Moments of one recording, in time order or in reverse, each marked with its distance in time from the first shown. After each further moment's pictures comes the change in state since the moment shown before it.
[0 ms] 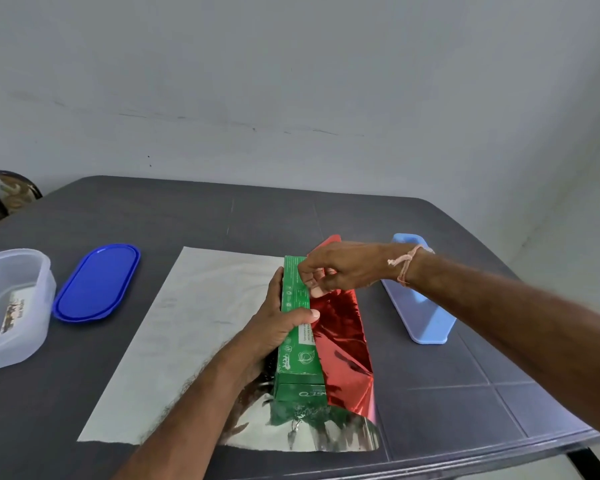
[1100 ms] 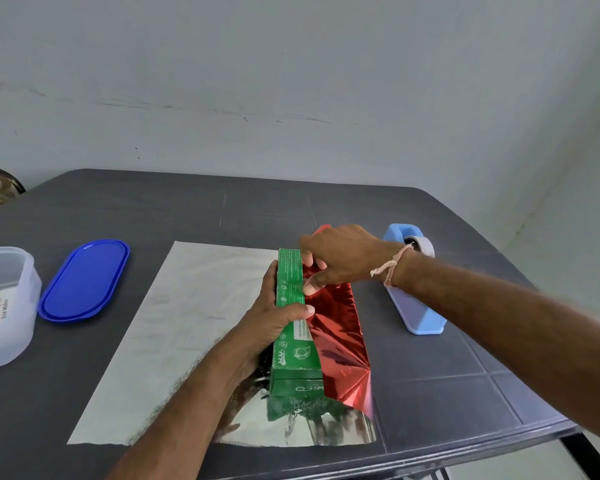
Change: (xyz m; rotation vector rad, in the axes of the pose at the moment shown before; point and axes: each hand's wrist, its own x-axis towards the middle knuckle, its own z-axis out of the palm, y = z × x) left_hand 0.003 -0.003 -0.001 0.025 -0.002 0.019; right_hand 0.001 -0.004 0.006 -0.192 0.195 0.228
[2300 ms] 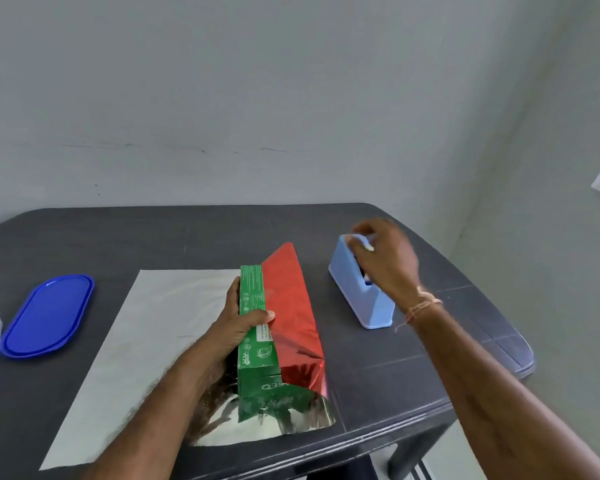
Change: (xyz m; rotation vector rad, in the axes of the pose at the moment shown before) left_hand 0.004 -0.002 0.000 -0.069 0.021 -0.005; right_hand -0.116 0.026 0.015 0.505 0.778 0.852
